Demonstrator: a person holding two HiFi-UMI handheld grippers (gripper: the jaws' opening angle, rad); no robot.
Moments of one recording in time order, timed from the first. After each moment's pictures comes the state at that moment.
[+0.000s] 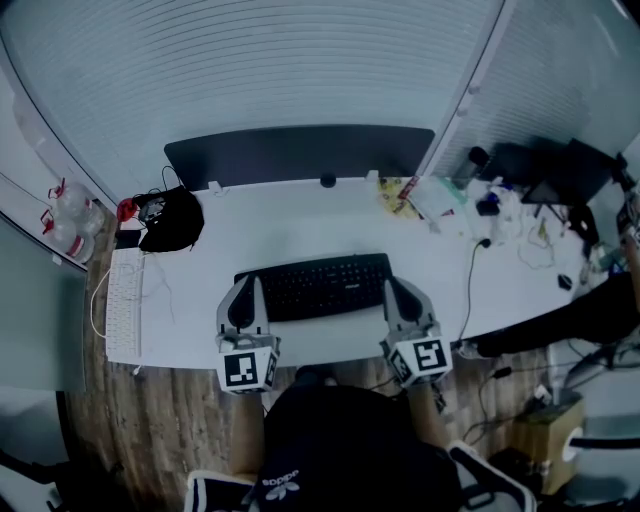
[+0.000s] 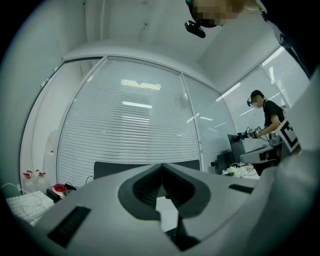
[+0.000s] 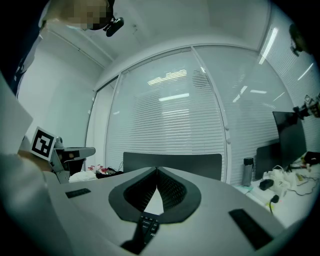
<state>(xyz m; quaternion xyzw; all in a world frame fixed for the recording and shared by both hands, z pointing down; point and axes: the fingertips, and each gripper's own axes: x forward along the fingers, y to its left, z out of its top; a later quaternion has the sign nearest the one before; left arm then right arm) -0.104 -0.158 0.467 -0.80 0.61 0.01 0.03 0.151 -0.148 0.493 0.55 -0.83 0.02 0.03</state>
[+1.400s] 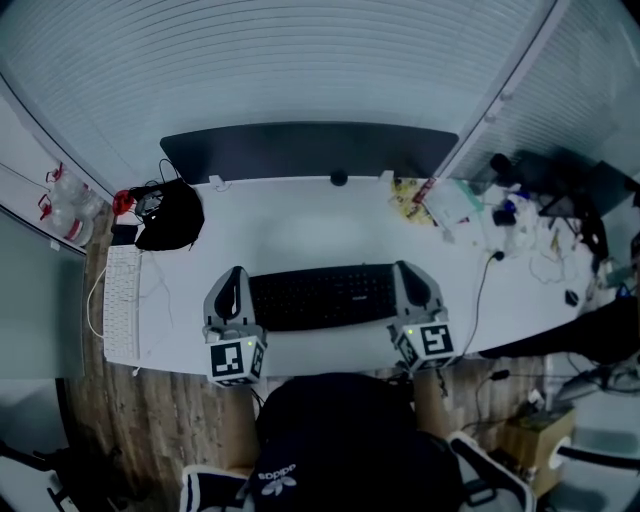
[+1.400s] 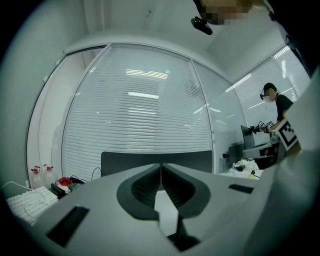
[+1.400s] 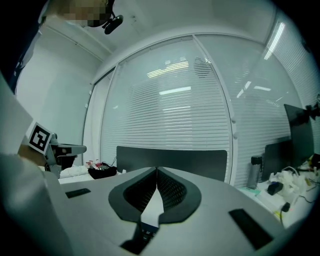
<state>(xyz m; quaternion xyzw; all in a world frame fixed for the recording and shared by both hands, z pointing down) -0.143 -0.221 0.492 -0.77 0.63 -0.03 -0.02 0.157 -0.235 0.505 0.55 -0.83 0.02 0.07</state>
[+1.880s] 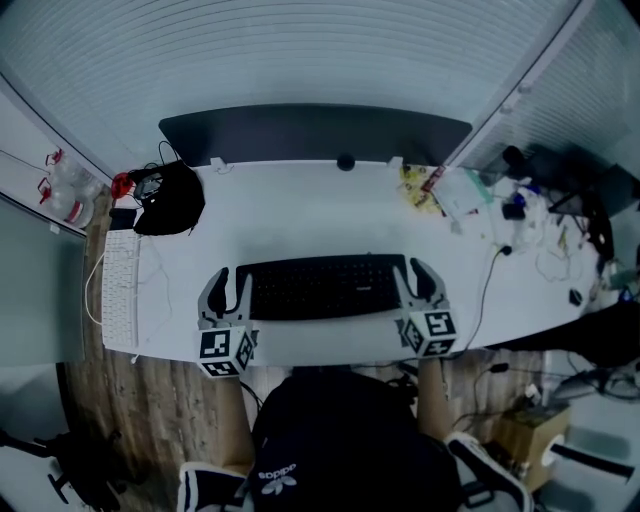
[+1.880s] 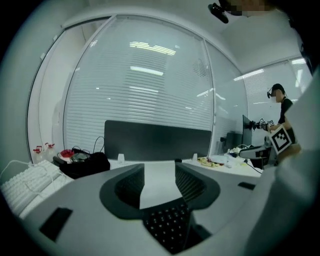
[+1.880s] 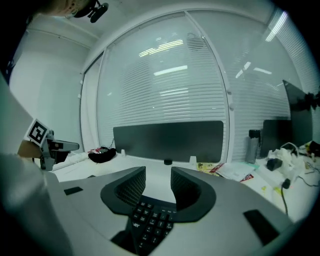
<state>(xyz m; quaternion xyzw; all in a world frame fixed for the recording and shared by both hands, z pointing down) -0.165 -0.212 0.573 -0.77 0.61 -0.10 -0.14 0.181 -0.241 0.589 0.55 -0.81 0.13 0.13</state>
